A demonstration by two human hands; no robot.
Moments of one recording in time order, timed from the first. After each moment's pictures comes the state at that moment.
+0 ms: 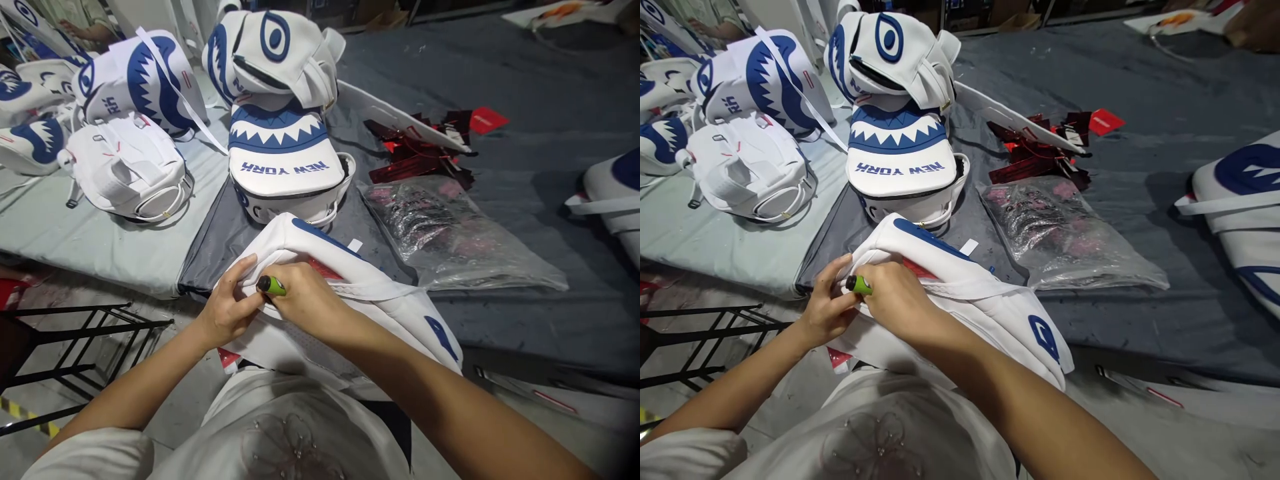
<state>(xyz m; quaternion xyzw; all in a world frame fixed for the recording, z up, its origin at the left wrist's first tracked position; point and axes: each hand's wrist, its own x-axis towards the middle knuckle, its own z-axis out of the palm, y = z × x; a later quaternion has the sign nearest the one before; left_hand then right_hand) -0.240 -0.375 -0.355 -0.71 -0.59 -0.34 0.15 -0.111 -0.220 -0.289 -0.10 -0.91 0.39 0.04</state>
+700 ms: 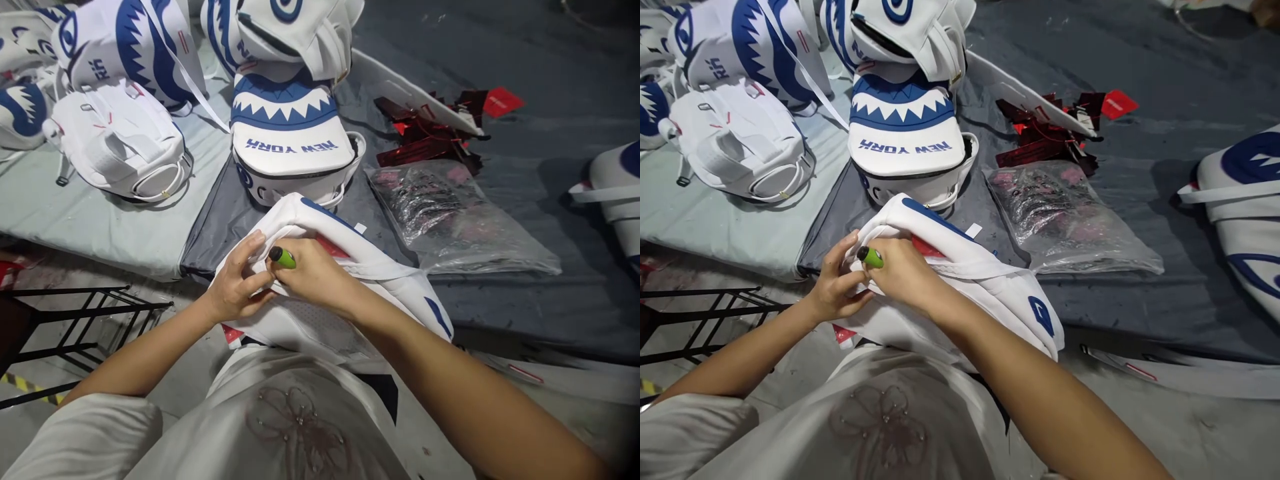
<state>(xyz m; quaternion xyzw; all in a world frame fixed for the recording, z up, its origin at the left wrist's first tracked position) -0.244 -0.371 -0.358 -0.74 -0.56 -0.36 0.13 -0.116 -0.221 -0.292 -0.12 -0.88 0.46 0.05</state>
